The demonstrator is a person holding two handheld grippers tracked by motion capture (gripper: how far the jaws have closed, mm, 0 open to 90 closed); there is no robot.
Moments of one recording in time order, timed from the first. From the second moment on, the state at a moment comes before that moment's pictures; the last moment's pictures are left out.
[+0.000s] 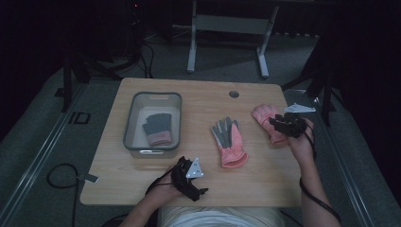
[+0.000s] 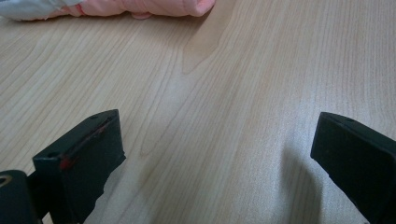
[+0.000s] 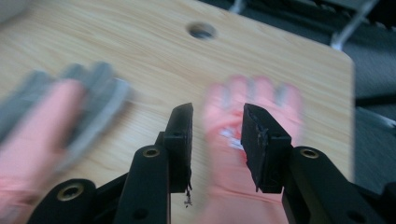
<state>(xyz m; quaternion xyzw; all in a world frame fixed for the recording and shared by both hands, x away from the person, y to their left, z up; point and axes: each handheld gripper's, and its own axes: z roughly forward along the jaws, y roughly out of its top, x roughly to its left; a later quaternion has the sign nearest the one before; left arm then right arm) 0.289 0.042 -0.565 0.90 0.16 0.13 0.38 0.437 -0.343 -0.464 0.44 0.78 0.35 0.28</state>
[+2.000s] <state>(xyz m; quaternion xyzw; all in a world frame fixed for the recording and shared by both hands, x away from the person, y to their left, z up) 0.287 0.044 -0.562 0.89 0.16 0.15 0.39 0.394 -0.332 -0.491 0.59 0.69 0.33 0.24</state>
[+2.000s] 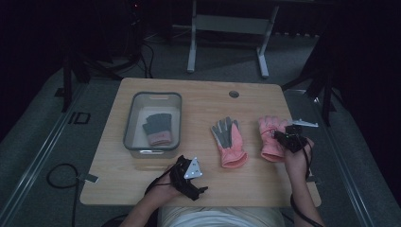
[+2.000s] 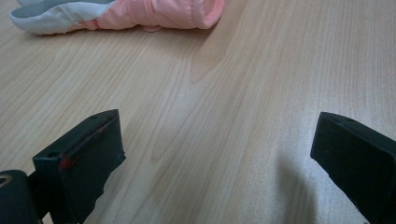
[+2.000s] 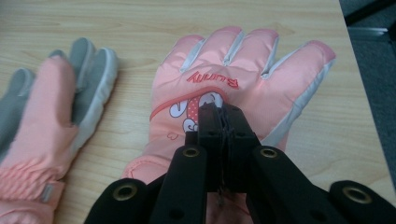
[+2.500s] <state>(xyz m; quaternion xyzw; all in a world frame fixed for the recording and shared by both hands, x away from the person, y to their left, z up) 0.287 0.045 -0.562 0.89 0.16 0.15 0.40 0.411 -0.337 -0.528 0.60 0.70 0.31 0.23</state>
